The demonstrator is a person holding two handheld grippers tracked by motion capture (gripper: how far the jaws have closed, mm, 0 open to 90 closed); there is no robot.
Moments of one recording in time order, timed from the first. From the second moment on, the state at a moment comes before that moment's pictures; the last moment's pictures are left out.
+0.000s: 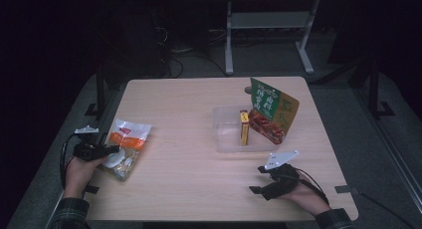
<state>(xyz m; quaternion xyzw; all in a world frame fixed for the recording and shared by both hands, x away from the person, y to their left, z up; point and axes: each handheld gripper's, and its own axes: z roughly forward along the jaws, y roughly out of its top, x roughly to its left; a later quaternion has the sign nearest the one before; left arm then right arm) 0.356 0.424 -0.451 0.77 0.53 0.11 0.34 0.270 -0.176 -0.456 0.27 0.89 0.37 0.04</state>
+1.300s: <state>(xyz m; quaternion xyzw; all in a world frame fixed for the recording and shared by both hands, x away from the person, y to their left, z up) 0.311 0.337 -0.374 0.76 0.39 0.11 0.50 0.271 -0.172 -0.439 0.26 0.85 0.46 0.03</state>
